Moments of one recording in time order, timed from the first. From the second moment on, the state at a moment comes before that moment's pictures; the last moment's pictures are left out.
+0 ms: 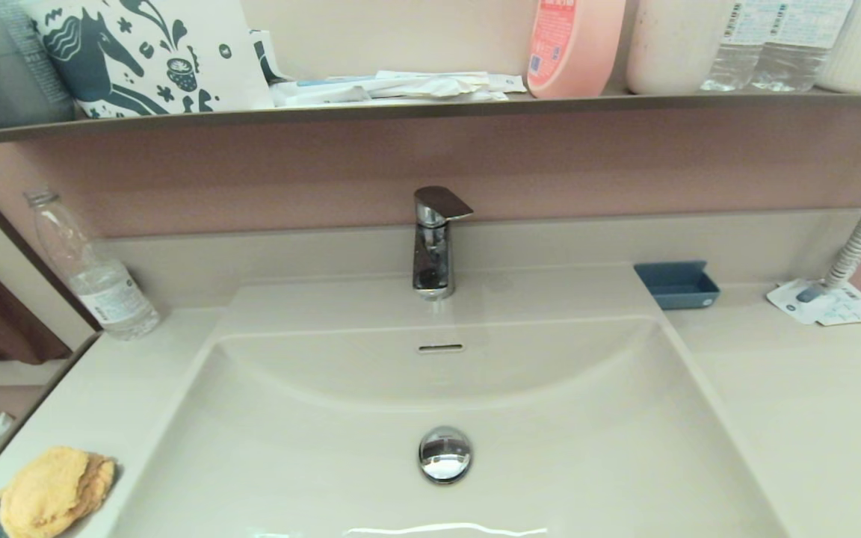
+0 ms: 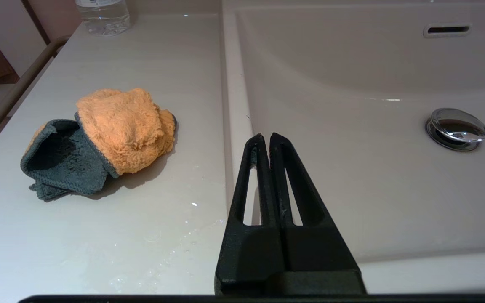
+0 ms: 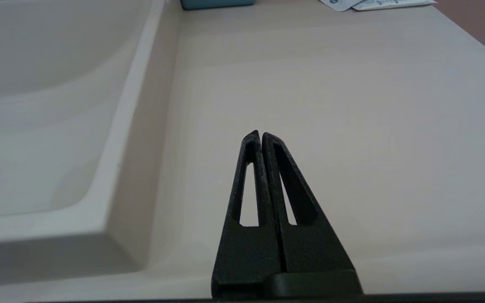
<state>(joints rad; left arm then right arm) 0.00 0.00 0.00 0.00 0.00 0.00 0.00 0.00 0.00 -0.02 -0.02 0.04</state>
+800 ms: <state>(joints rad) 0.00 0.10 -0.19 0.04 0.02 0.00 0.00 0.00 0.00 -0.02 -0.02 0.04</state>
